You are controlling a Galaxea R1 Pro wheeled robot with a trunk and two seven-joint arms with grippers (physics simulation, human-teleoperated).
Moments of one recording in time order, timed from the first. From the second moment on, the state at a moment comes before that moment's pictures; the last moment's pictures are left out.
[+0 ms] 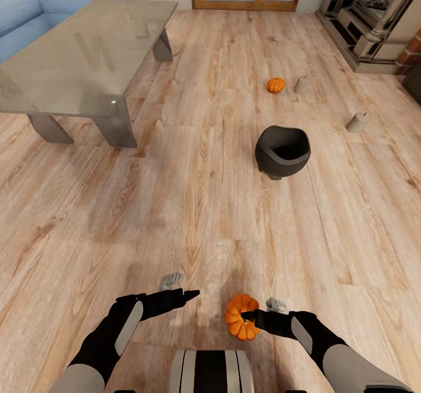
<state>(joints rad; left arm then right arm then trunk) -0.50 -0.03 -0.06 -0.89 0.33 0.62 -0.47 -0.67 -0.04 0.00 -0.29 -0.27 0.42 0.48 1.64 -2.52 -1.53</state>
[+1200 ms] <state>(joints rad) -0.50 -0.03 -0.06 -0.89 0.33 0.63 -0.47 -0.67 -0.04 0.00 -0.29 -0.27 0.42 0.40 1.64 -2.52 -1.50</state>
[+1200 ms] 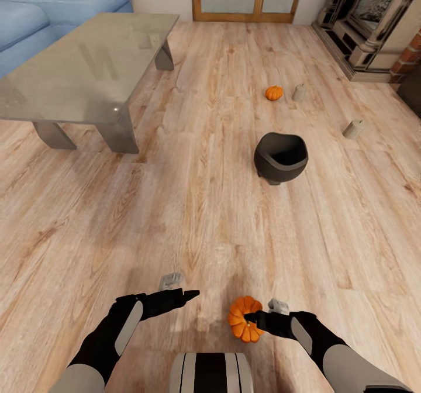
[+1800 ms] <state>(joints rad) -0.50 -0.02 -0.06 -0.89 0.33 0.63 -0.47 -0.67 -0.04 -0.01 -0.29 -0.25 0.41 0.39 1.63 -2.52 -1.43</state>
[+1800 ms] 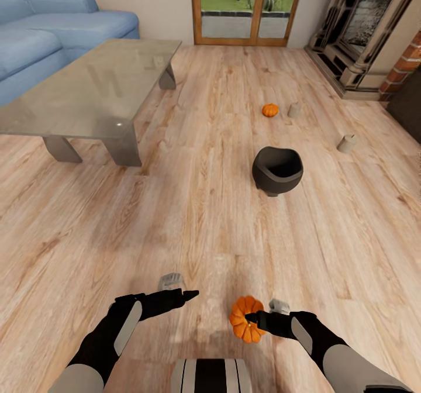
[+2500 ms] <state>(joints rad) -0.50 0.02 -0.04 -0.89 0.33 0.64 -0.47 -0.67 -0.07 -0.01 -0.51 -0.25 0.46 0.39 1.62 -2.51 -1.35</state>
